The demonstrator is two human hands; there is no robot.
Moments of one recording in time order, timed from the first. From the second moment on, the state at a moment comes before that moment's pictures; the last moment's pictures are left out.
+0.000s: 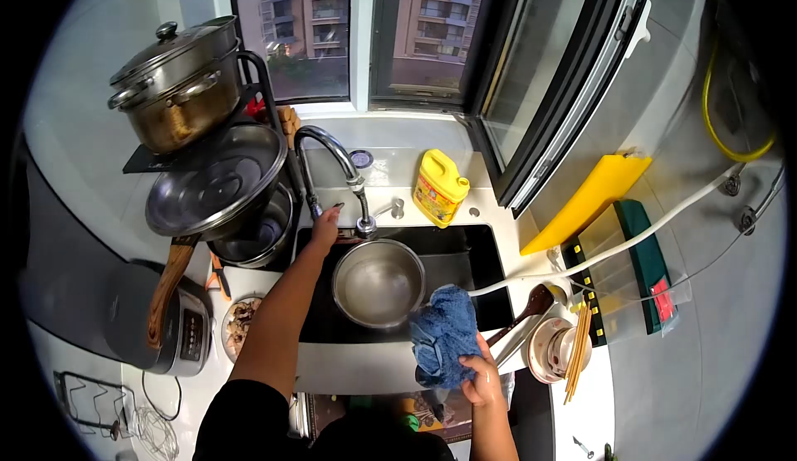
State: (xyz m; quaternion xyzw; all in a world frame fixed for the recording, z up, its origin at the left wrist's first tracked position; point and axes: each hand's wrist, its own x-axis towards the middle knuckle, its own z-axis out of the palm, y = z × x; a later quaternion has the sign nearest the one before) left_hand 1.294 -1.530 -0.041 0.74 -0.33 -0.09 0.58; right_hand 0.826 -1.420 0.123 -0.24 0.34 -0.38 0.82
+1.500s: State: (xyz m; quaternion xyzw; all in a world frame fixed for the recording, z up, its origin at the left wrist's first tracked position) left_hand 0.528 -0.523 -0.015 0.40 0.58 0.06 0.71; right_hand 0.910 -0.801 0.036 -0.89 -0.25 0.02 0.38
